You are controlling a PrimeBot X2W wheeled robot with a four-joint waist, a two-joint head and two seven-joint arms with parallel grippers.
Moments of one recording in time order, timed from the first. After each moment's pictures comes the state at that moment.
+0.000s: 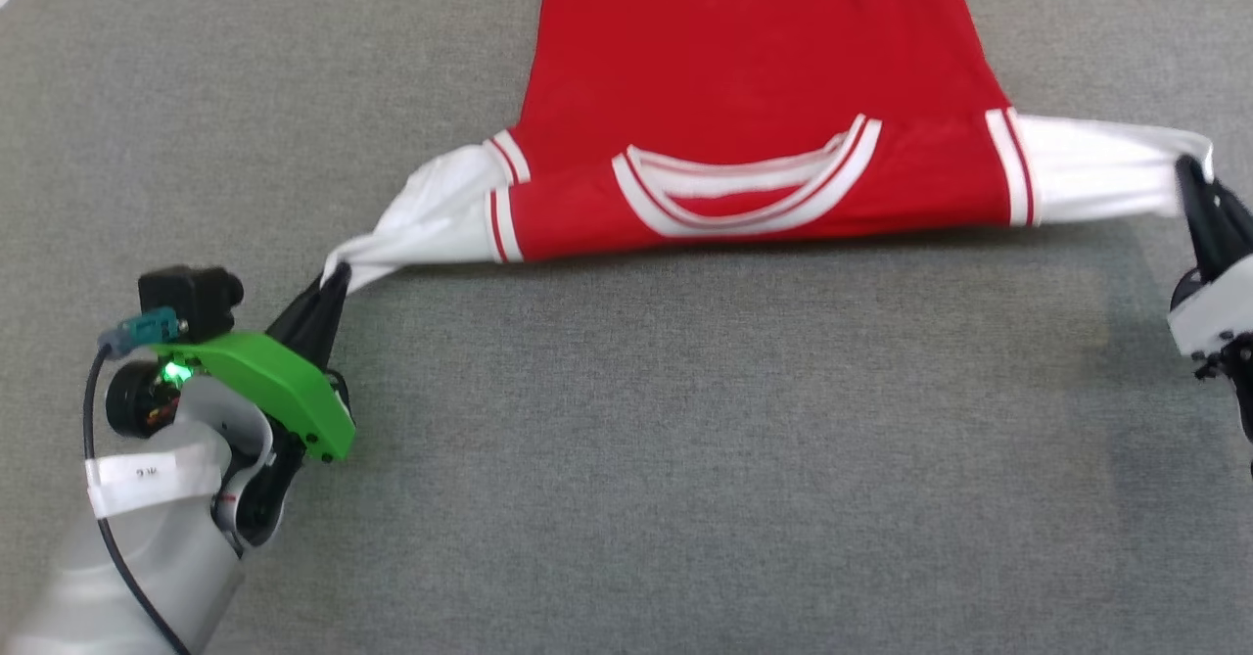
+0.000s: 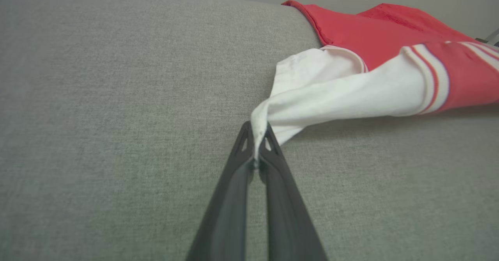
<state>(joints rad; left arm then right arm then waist) -0.60 0.54 -0.69 0.60 -0.97 -0.09 -0.23 -0.59 -0.51 0.21 0.56 0.79 0.13 -0.07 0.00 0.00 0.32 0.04</state>
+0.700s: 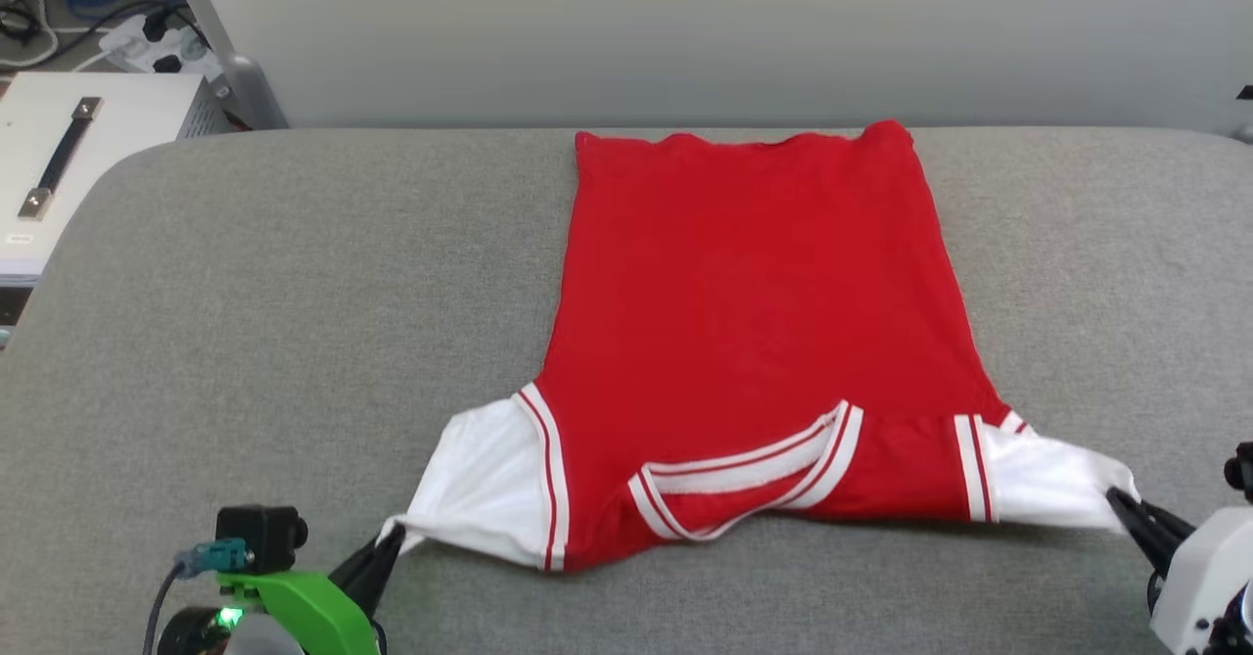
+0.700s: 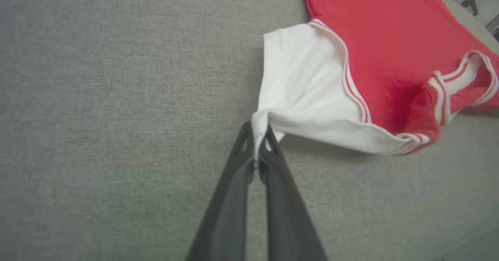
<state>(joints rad) -0.20 0.62 -0.75 0.35 -1.04 -0.01 -0.16 -0.11 -0.64 0.31 0.33 0.82 0.13 0.14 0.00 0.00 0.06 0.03</state>
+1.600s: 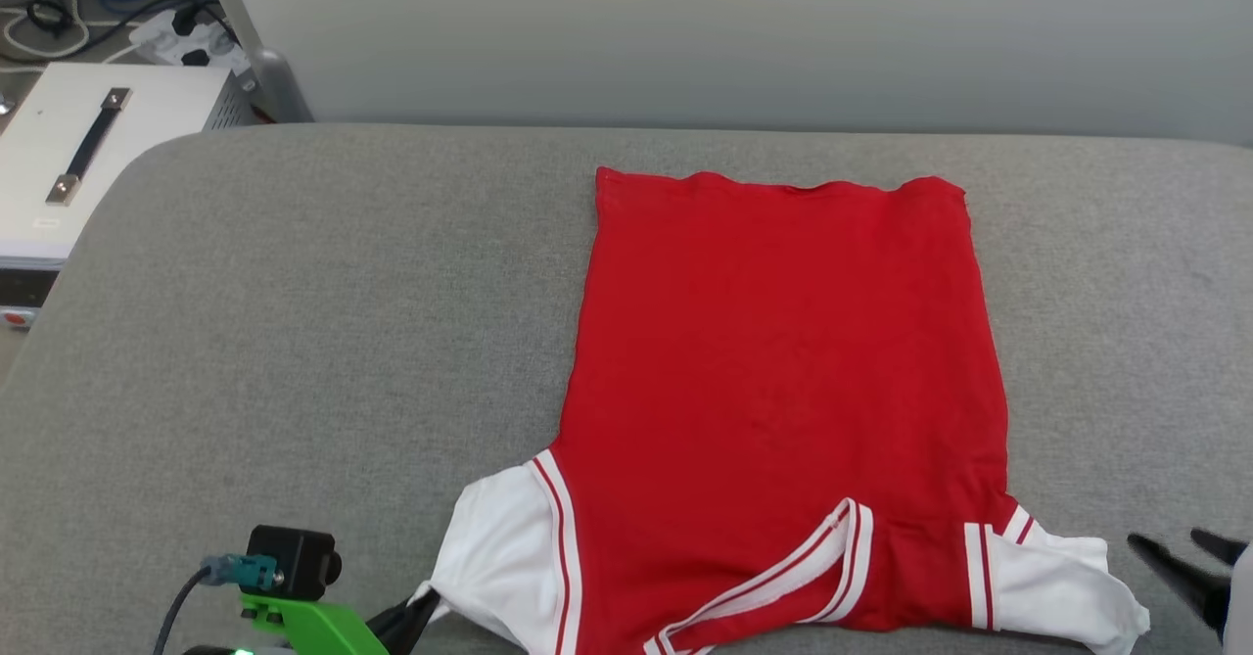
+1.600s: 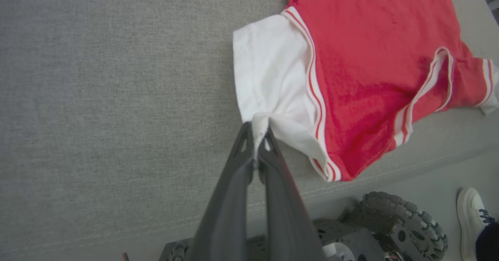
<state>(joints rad) -0.06 0.78 -0.77 -0.10 -1.11 0.20 0.11 0.10 -0.70 0.11 0.02 0.81 0.13 0.55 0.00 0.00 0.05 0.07</state>
